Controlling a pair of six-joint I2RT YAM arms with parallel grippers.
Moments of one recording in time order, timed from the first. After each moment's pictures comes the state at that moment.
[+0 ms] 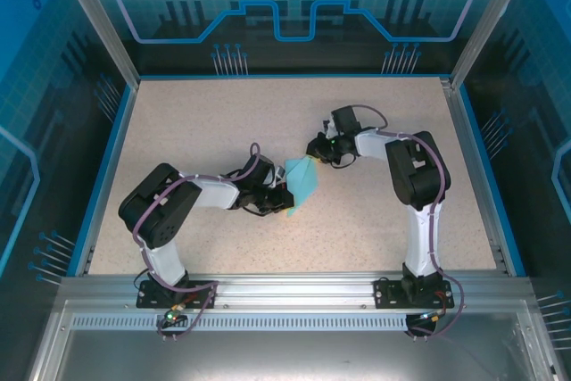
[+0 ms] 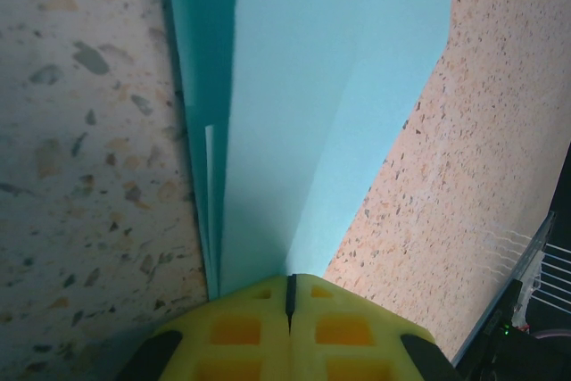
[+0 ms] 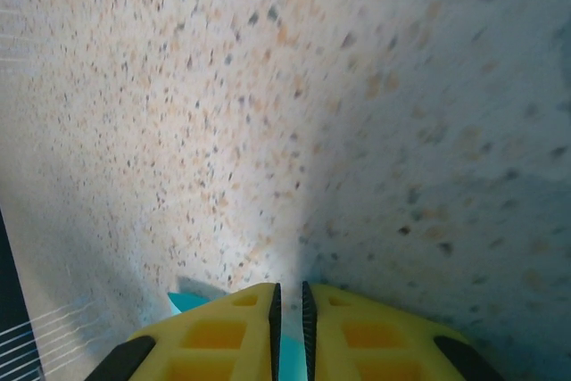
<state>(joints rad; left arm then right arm) -0.58 1.79 0.76 0.09 0.52 -0.87 0.33 2.12 1.32 -0.20 -0.51 0.70</state>
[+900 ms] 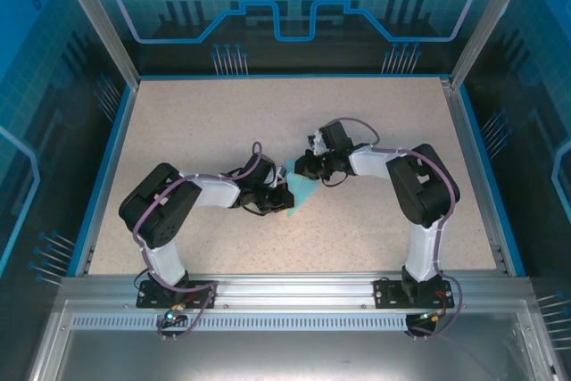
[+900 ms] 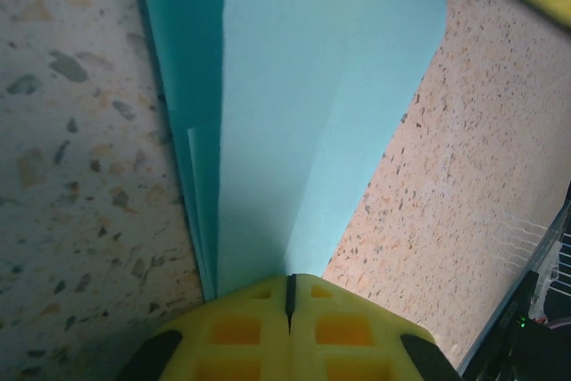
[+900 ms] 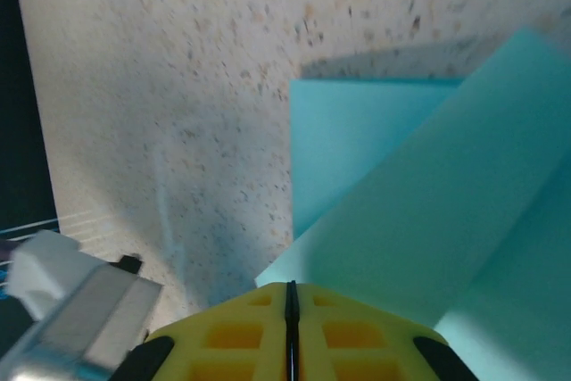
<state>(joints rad) -0.58 1.79 0.78 0.05 0.52 -0.81 0.48 1.96 1.10 -0.09 -0.58 0.73</state>
